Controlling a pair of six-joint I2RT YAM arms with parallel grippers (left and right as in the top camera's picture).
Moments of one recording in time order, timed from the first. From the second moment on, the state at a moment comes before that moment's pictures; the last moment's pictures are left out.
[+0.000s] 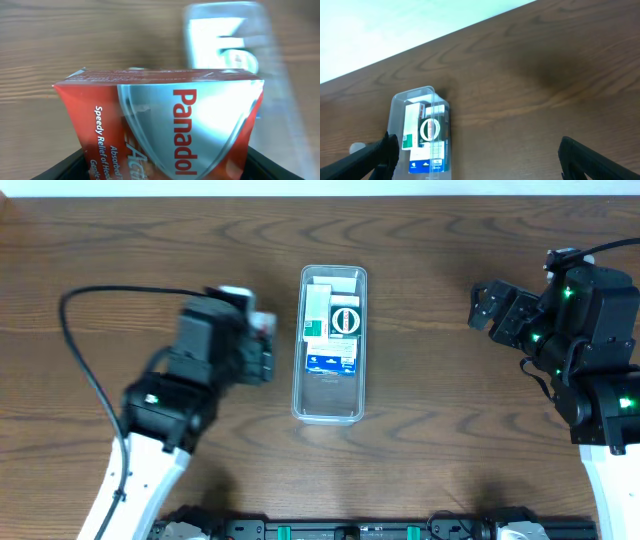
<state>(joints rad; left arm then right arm) -0.37 1.11 1.10 -0.83 -0.05 -0.19 0.10 1.12 1.33 -0.87 -0.03 0.46</state>
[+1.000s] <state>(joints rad) -0.74 1.74 1.10 -0.63 -0.06 -0.58 0.10 1.12 1.33 -0.87 -0.03 0.46</state>
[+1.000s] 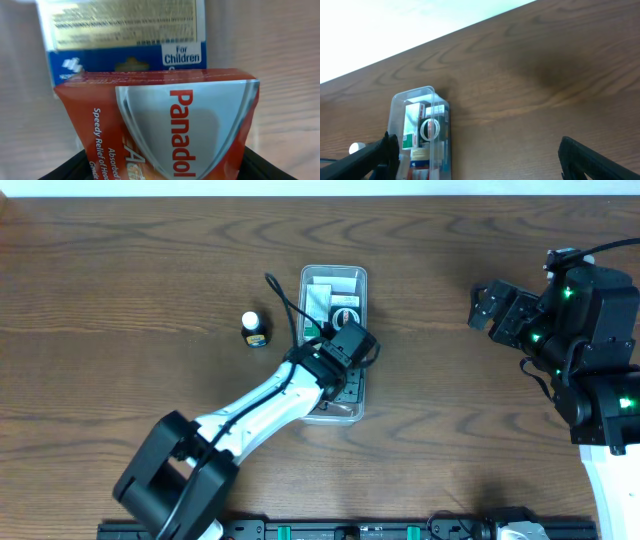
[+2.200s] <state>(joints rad) -0.75 1.69 1.16 -0.66 -0.04 -0.58 0.10 1.12 1.33 -0.87 -0.03 0.46</state>
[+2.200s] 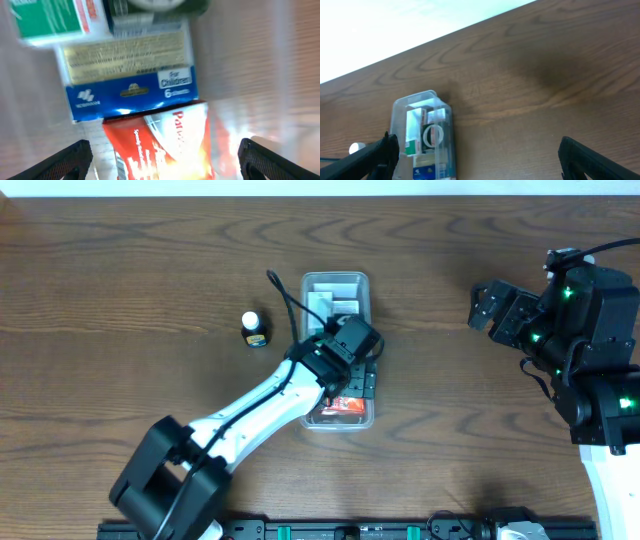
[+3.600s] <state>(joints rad) -0.18 1.72 1.23 -0.60 -0.01 -0.24 0.10 1.12 1.33 -0.87 -0.03 0.46</state>
